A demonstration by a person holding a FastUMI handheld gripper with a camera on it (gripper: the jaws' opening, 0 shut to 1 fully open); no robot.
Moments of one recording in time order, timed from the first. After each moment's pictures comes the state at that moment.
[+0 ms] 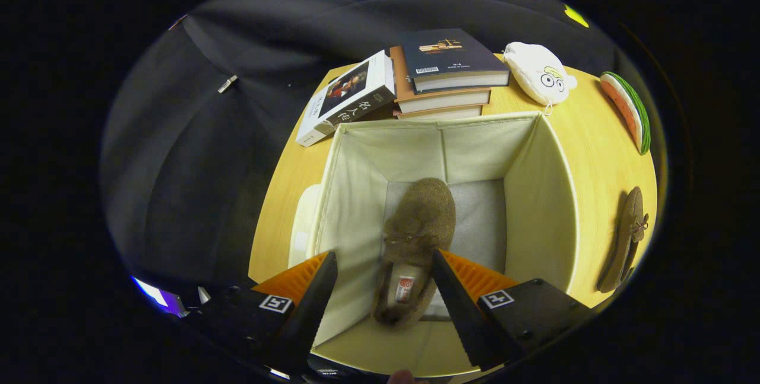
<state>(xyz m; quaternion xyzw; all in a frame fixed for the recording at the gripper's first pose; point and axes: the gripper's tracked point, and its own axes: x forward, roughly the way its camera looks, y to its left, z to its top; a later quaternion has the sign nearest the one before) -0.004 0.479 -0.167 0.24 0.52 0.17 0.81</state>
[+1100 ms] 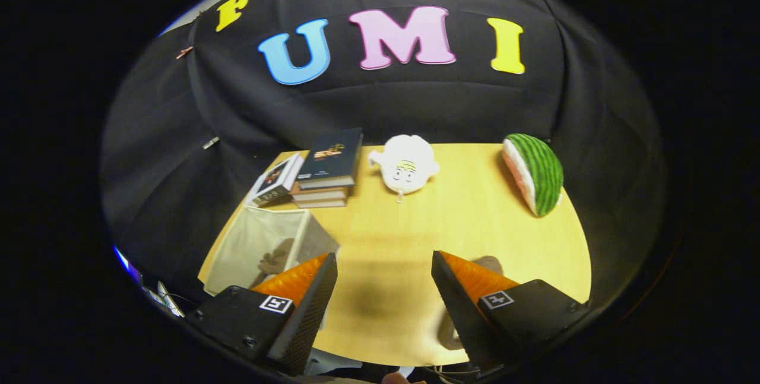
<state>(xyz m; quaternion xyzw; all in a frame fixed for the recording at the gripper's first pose) -0.030 0.142 -0.154 0.19 0.37 0.06 0.91</state>
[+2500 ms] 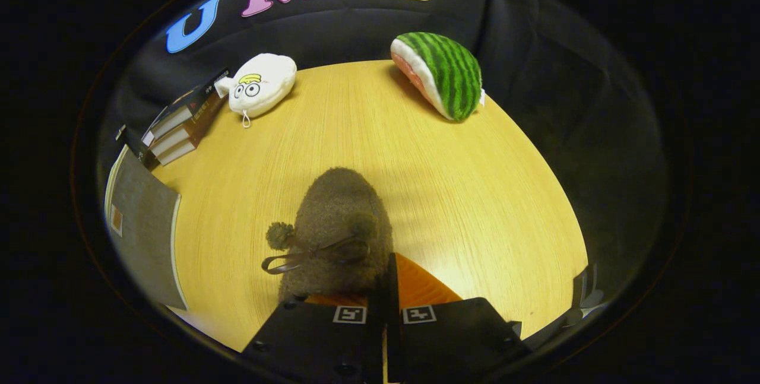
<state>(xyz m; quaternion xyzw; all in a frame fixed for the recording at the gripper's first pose) -0.063 0.025 -0.378 0.17 0.49 -0.09 0.85</state>
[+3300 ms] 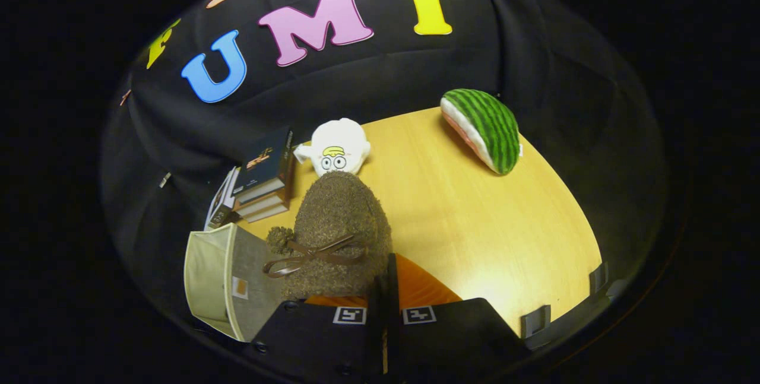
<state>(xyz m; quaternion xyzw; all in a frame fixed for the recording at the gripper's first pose) 0.002 0.107 -0.196 0.27 0.40 -0.03 0.87</state>
